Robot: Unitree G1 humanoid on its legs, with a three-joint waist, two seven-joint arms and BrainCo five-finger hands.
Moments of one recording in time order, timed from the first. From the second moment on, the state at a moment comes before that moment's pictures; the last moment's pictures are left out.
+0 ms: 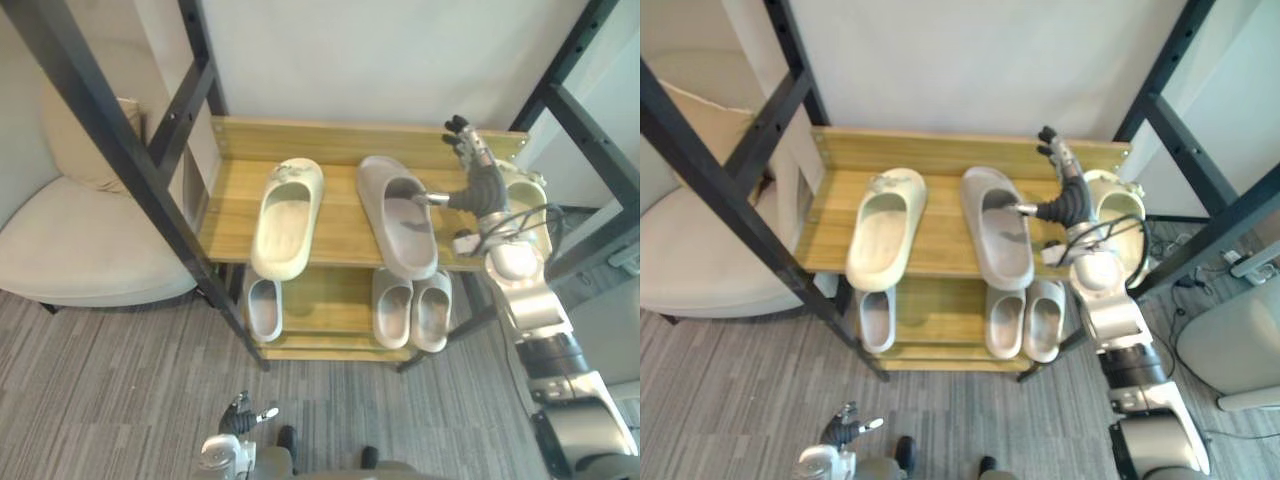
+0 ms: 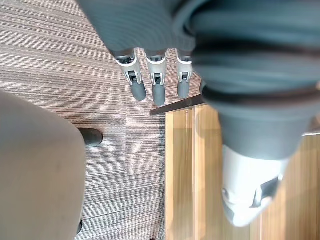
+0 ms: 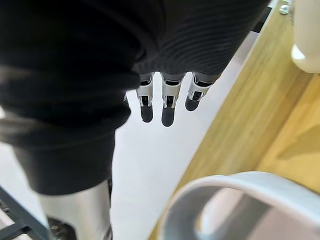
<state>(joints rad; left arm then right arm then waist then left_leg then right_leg) 0.06 0.10 0.00 0.99 -0.03 -0.14 0.04 -0.53 -0.54 0.11 0.20 0.09 -0.14 -0.06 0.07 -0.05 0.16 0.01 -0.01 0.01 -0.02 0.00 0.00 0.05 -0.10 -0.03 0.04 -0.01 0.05</state>
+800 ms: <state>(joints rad) 0.06 0.11 0.01 0.98 -0.04 -0.14 0.04 -0.54 -0.57 0.13 0.31 0.08 -0.12 -0.04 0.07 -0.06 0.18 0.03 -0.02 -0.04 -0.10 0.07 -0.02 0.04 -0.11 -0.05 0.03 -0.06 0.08</state>
